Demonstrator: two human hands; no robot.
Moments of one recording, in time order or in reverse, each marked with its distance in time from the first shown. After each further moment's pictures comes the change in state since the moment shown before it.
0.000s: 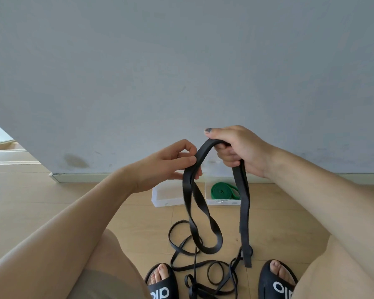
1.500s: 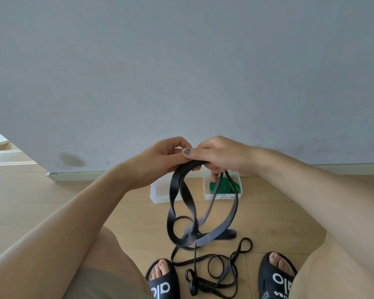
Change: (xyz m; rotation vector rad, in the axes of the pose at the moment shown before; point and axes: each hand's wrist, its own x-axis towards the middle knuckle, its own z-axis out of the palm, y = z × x) left_hand 0.008 -0.007 0.002 -0.050 0.069 -0.030; right_hand 0.001 0.012 0.014 -0.357 -0.213 0.039
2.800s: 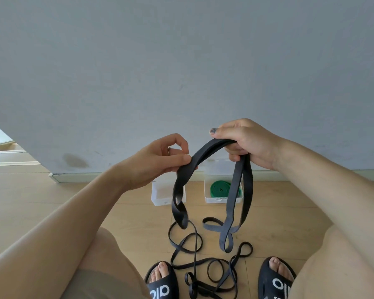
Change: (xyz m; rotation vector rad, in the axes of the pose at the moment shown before) left_hand -0.012 0.008 -0.008 -0.080 0.023 0.047; right_hand -0.016 -0.002 -0.034 0.282 0.220 -0.034
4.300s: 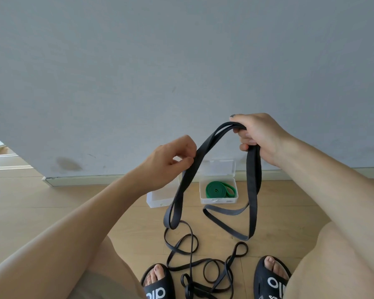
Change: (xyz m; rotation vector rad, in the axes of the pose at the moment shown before) left_hand 0.014 -0.002 0.030 0.571 0.171 0.182; right_hand 0.001 0.007 -0.026 0.137 0.434 0.098
